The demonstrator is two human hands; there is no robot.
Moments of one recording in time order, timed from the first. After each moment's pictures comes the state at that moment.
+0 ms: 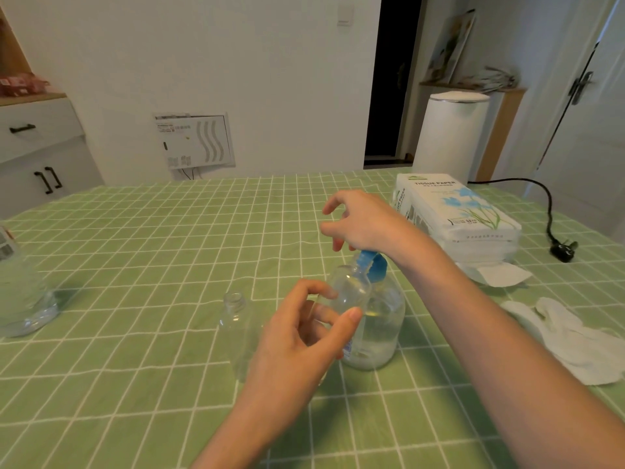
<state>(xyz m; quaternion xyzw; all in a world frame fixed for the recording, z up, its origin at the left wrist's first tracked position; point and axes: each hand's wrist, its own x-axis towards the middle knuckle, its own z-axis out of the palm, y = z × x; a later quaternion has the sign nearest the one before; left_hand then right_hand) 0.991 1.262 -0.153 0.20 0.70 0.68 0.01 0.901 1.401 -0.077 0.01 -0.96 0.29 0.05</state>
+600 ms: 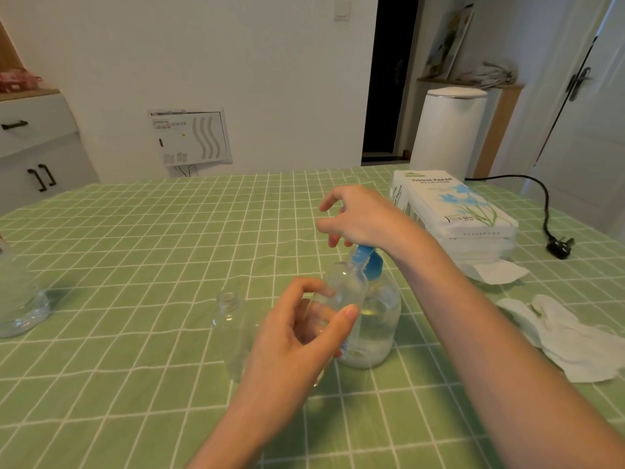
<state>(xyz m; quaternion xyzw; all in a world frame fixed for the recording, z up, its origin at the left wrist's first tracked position) 0.990 1.264 -0.154 0.19 0.70 0.69 0.00 0.900 1.404 -0.074 0.01 -0.95 0.30 0.04</state>
